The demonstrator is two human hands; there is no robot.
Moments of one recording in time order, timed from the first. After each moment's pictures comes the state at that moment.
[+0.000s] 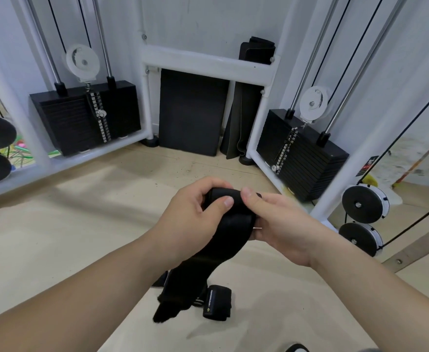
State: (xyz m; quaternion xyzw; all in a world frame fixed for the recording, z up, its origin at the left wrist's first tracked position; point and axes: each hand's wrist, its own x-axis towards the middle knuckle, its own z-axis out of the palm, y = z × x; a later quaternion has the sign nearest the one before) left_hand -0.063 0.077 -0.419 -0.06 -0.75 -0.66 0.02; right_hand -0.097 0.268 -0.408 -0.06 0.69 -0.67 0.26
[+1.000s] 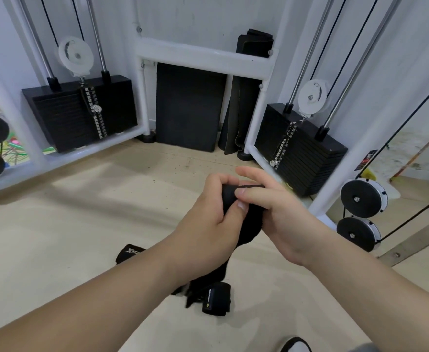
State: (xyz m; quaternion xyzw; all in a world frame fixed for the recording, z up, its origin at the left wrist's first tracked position) left_hand -0.045 0.098 -0.411 -0.13 -0.77 -0.63 0.01; right_hand -0.090 0.257 -0.401 -0.05 0.70 -0.69 0.17
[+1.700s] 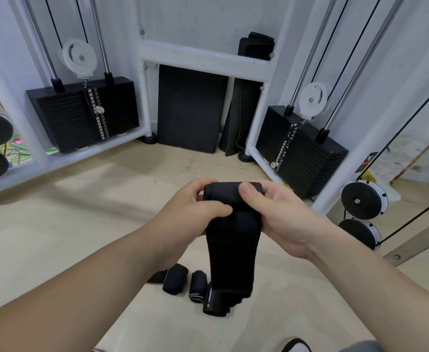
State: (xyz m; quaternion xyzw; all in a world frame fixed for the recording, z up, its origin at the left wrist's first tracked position) left_hand -0.060 0.073 -0.410 0.05 -0.68 -0.73 -0.10; right_hand -0.097 0.263 -0.405 -0.06 0.69 -0.68 0.21
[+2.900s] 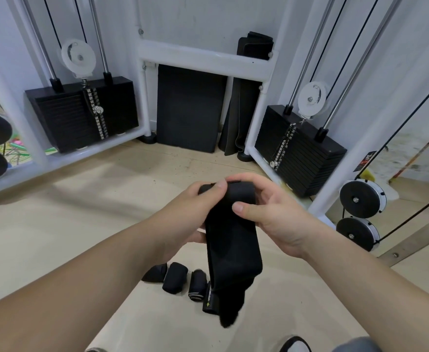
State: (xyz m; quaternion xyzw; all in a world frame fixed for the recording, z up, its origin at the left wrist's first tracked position) left_hand -0.065 0.071 -0.411 0.06 -0.67 -0.72 -0.17; right_hand -0.099 0.264 -0.416 -0.12 0.71 -0.67 0.18
